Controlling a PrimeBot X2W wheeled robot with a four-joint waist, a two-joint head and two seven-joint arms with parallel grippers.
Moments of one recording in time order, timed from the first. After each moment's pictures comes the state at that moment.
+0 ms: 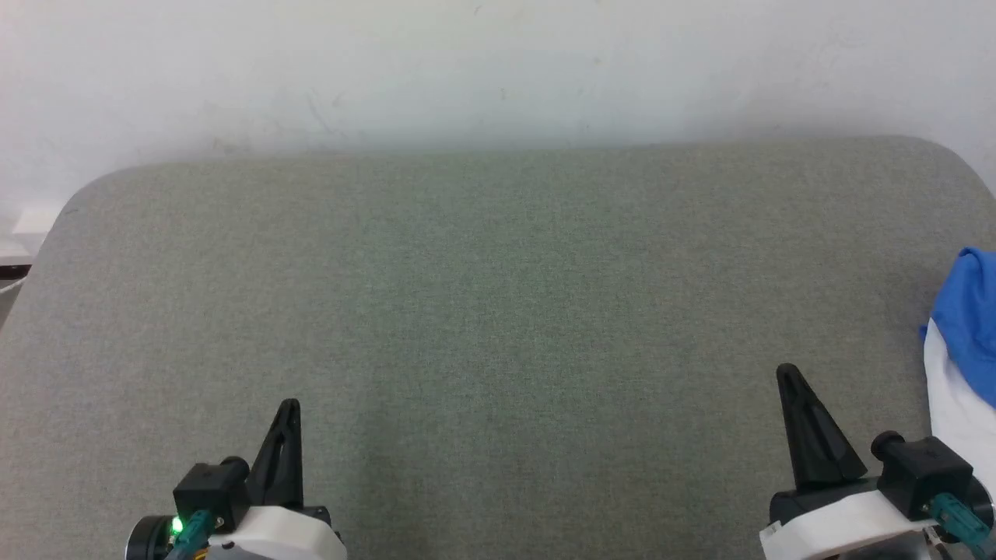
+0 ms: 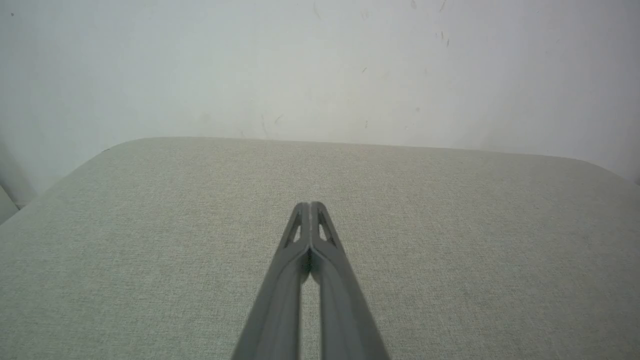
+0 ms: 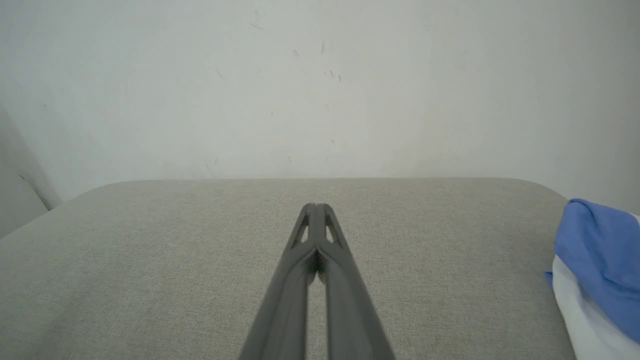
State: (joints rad) left arm 0.04 0.07 0.03 0.17 -0.12 -0.05 -0.23; right arm 0.11 -0.05 0.02 -0.03 0.15 0.13 -0.18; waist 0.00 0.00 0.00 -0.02
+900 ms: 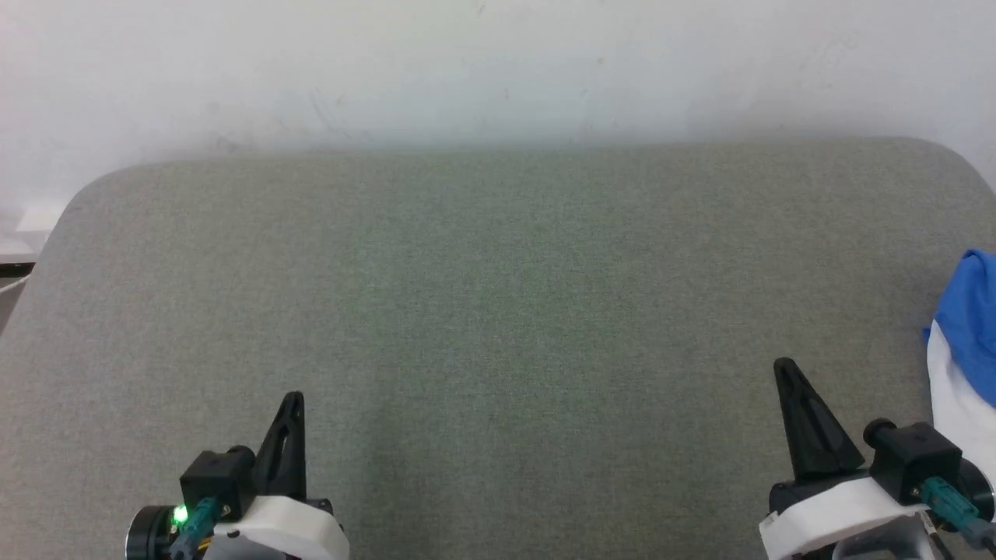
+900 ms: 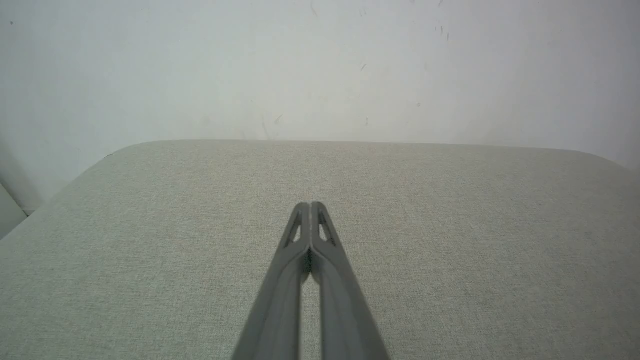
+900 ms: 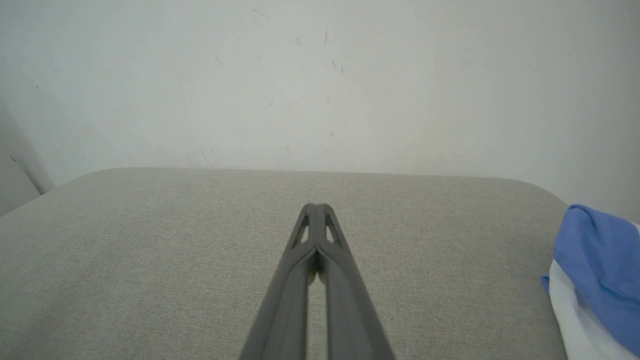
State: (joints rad) left arm 0.04 0.07 0.02 0.13 -0.10 -0.04 -0.17; right arm 0.09 -0.05 0.01 -0.02 0.11 0.13 -0.13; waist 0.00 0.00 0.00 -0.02
